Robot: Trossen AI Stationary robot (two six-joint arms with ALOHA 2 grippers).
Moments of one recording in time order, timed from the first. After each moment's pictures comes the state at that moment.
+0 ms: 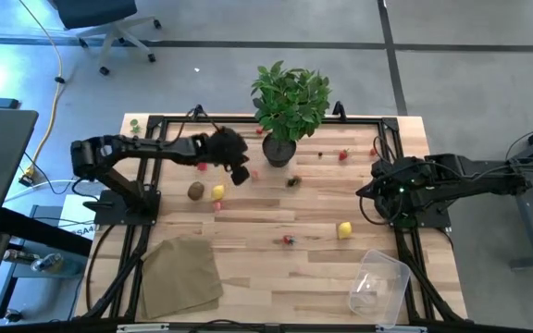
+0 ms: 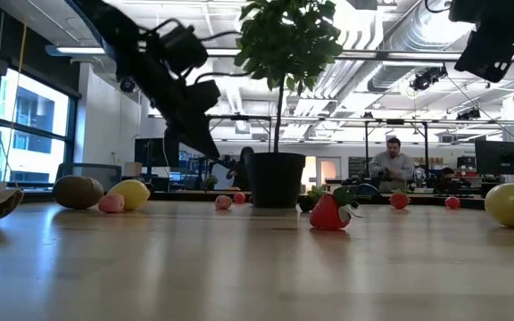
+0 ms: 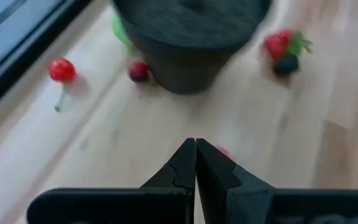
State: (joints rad) left arm 0.54 1.52 0.82 -0.09 0.02 -0.03; right arm 0.07 0.55 0.72 -0.89 0.05 0.55
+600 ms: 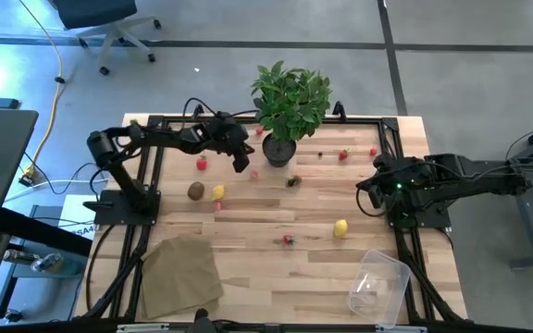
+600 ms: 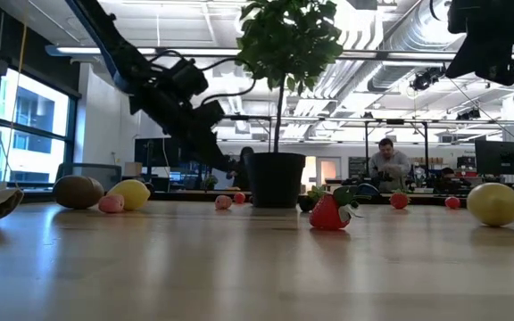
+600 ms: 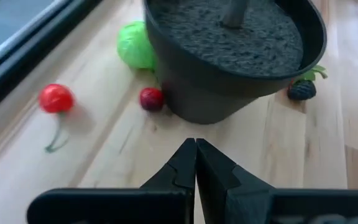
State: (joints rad) left arm 0.70 1.71 0.83 0.14 0.29 0.06; right arm 0.07 0.55 0.72 -0.90 0.18 0.79
